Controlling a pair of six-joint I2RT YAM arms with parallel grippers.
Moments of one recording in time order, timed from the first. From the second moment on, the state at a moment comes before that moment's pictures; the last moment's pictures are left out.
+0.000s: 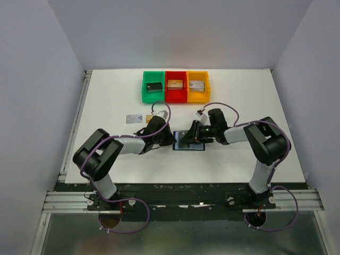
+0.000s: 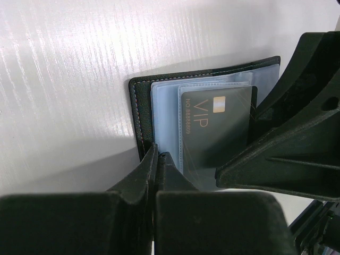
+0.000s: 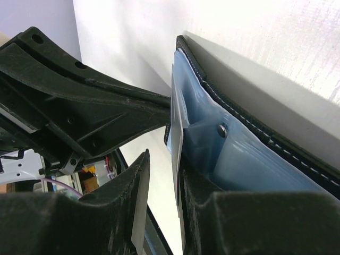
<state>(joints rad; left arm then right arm) -0.65 1.68 0.69 0.31 0.13 -0.75 0.45 1.86 0.75 0.43 -0.79 0.78</state>
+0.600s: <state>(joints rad) -0.65 1.68 0.69 0.31 0.13 -0.76 0.43 1.80 0.73 0.38 -0.77 0.74</state>
